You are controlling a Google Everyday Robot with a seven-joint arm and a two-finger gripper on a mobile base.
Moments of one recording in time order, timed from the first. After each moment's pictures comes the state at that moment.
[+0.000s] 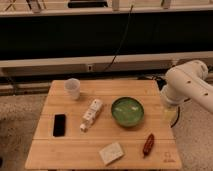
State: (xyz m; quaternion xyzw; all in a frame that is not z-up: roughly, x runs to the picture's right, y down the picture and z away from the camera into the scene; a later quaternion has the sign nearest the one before) arm 0.285 0.103 0.684 -0.28 0.02 0.02 0.96
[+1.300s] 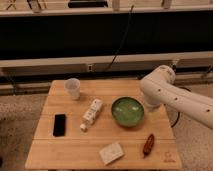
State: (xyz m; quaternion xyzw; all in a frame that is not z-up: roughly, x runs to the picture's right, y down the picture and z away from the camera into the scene) arm 0.222 0.113 0.723 -0.27 0.03 -0.13 0.95
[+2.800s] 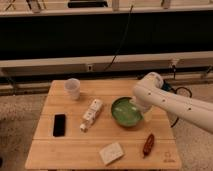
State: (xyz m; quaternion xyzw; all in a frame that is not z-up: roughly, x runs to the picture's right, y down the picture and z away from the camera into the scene) arm 0.197 0.129 0.793 -0.26 -0.04 -0.26 0.93
